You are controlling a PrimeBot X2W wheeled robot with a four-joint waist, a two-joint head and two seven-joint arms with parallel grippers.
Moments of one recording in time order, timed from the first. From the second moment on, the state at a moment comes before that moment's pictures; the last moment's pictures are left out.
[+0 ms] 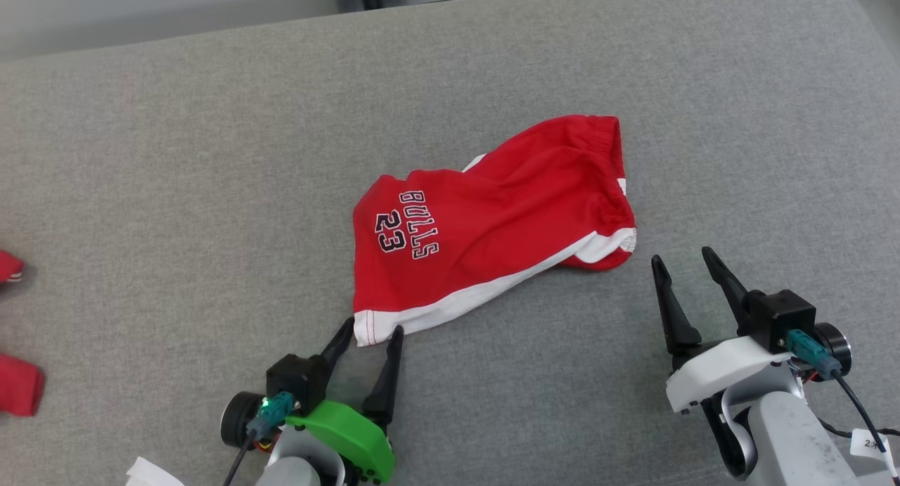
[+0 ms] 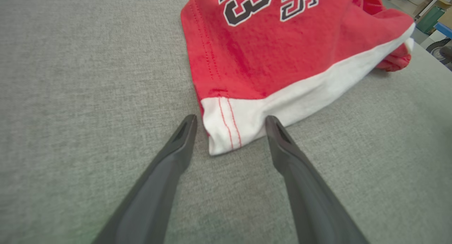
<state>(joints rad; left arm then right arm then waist) -0.22 0.07 -0.43 0.52 -0.37 -0.13 -0.27 -0.23 -0.05 0.01 0.36 0.11 0.13 -0.26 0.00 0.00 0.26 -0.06</state>
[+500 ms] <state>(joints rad) -0.22 0.09 -0.41 0.48 -0.39 -0.13 -0.26 -0.27 -0.05 0.03 0.38 0.12 0.13 -0.26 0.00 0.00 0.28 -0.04</state>
